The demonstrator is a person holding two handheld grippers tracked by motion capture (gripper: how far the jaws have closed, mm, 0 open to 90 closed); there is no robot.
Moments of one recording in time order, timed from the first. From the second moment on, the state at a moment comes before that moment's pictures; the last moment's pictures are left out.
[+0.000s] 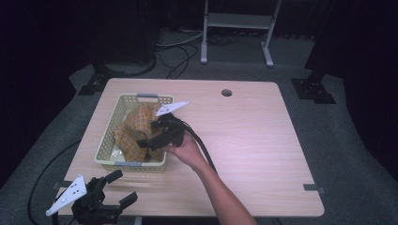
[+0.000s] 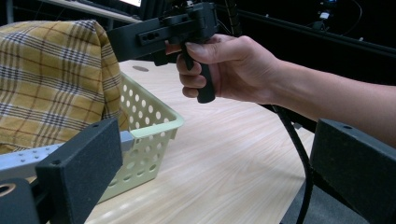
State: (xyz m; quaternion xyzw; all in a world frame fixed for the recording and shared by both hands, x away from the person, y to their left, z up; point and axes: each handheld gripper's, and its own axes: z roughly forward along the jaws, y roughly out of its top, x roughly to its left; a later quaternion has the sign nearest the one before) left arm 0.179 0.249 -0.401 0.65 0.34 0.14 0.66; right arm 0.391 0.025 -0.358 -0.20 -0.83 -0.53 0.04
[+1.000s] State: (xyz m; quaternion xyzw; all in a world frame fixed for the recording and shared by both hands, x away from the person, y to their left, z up) left arm 0.178 0.250 -0.401 0.65 0.34 0.14 0.66; right arm 0.401 0.055 -0.369 -0.20 -0.85 -0.48 0.03
